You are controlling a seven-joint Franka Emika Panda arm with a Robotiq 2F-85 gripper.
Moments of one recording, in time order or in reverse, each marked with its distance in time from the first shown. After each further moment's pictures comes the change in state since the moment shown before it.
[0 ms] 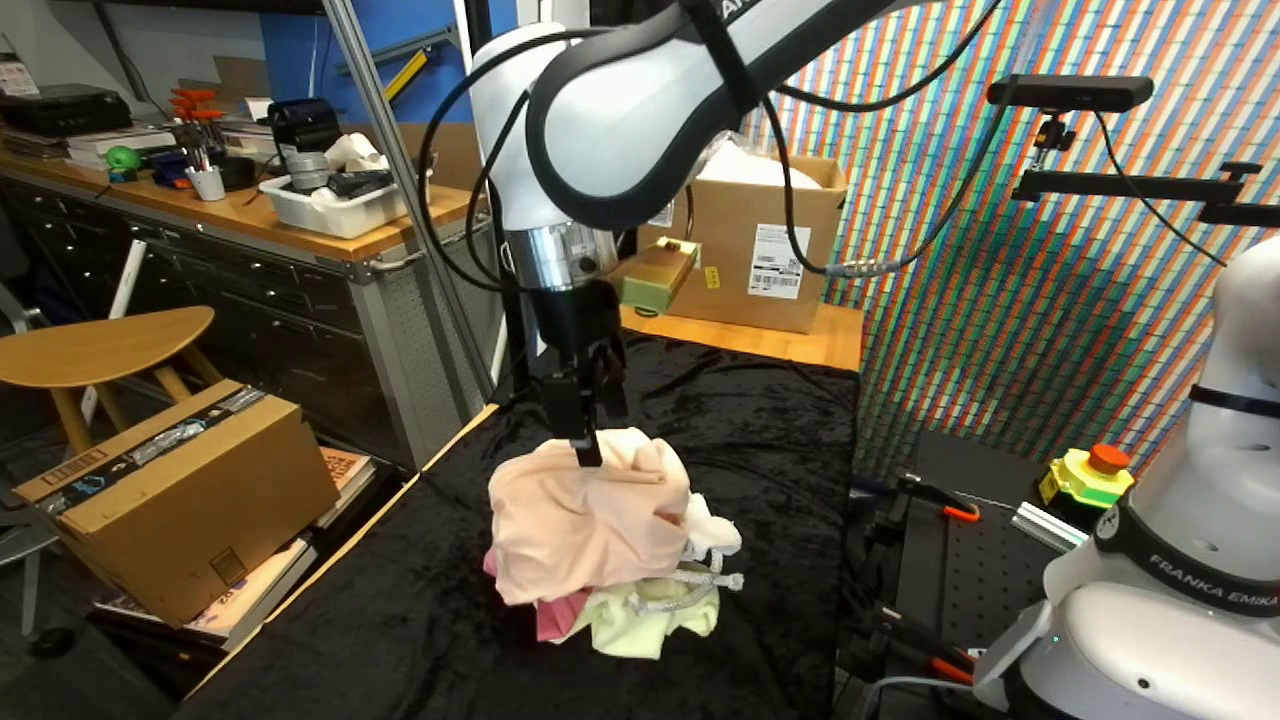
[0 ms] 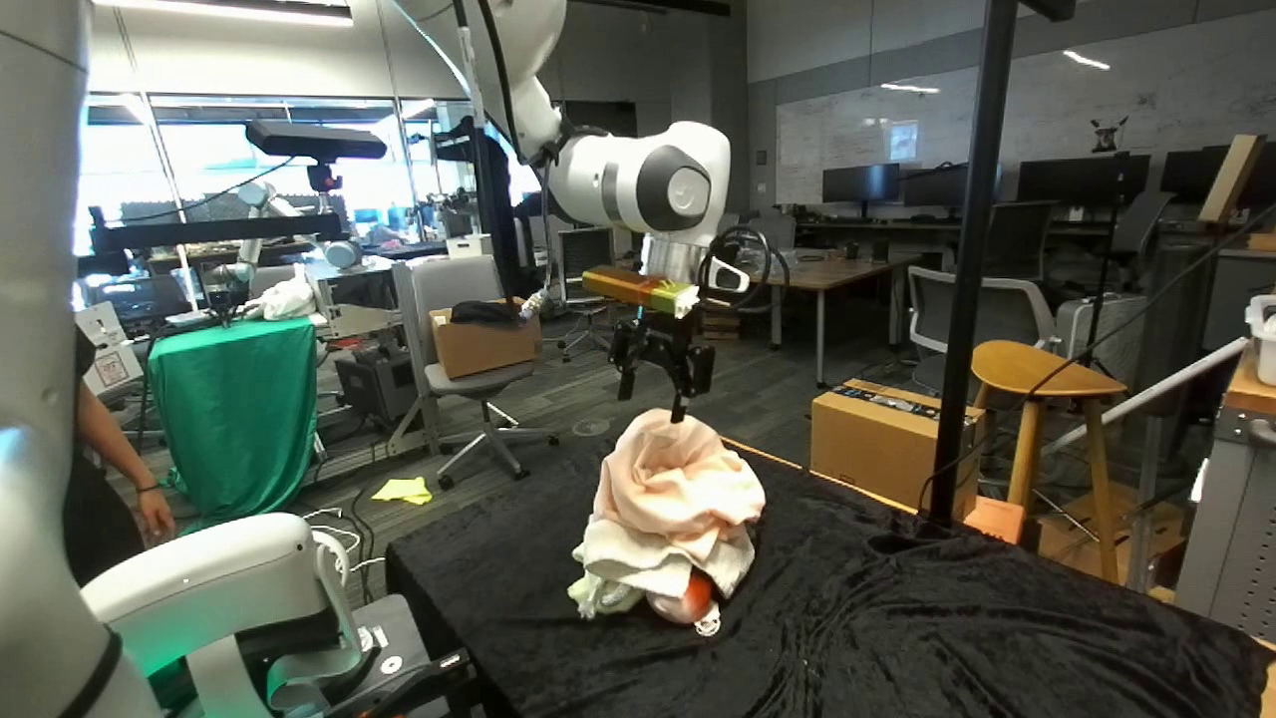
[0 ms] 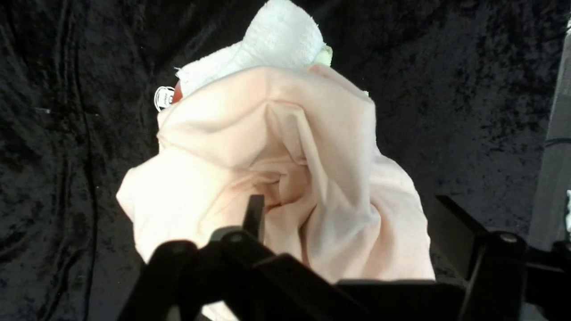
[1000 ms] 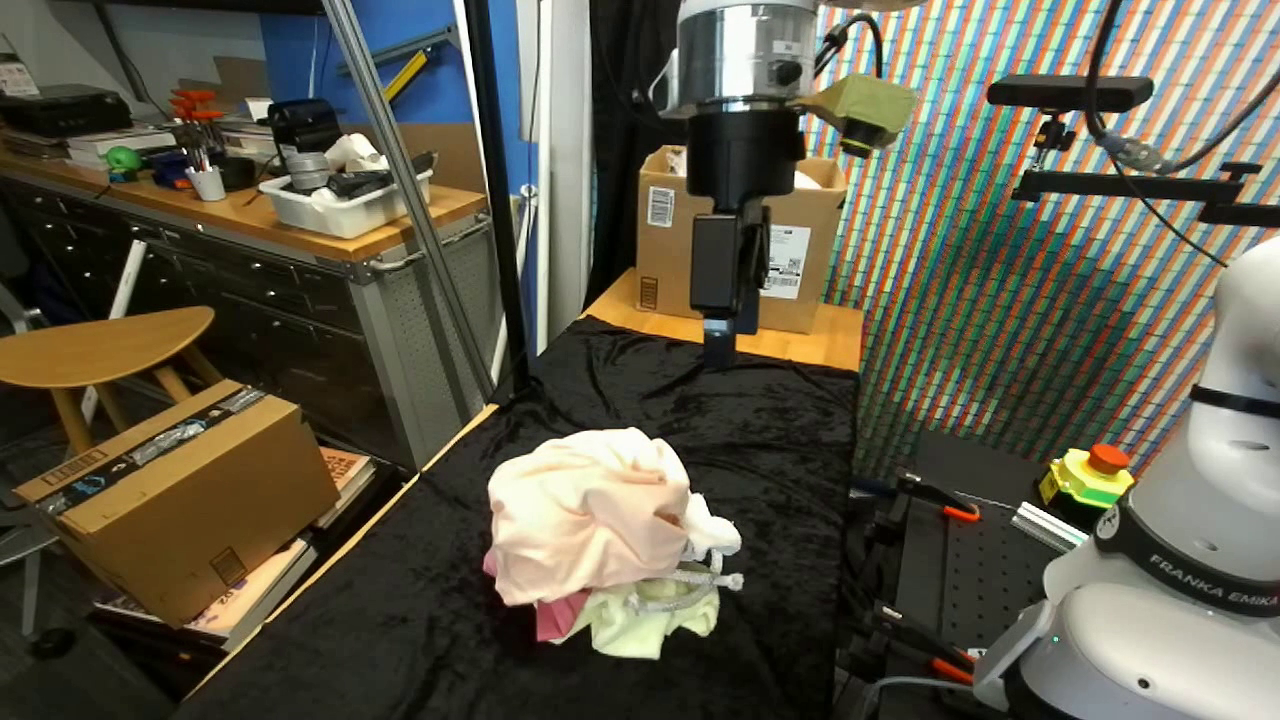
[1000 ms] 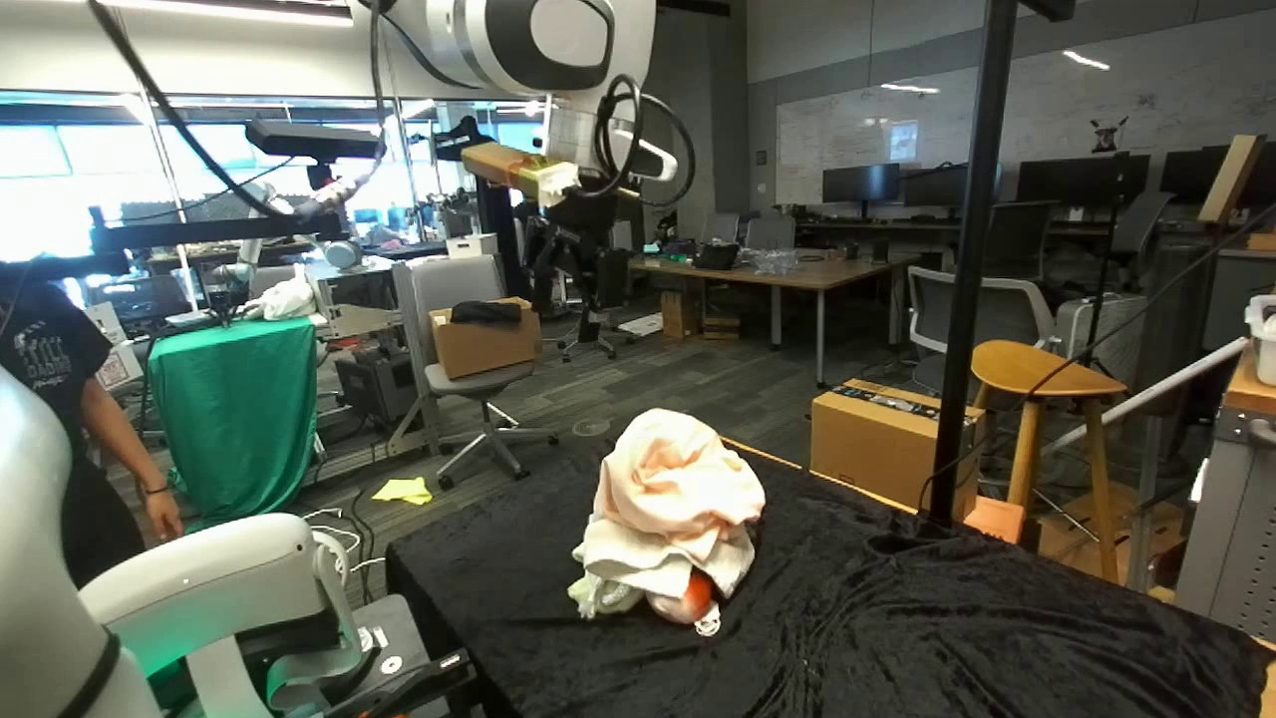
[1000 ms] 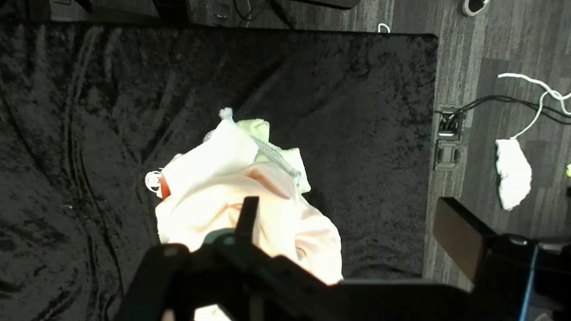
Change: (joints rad) arm -0.008 -0.568 -0.020 -0.348 0.209 -0.107 0.035
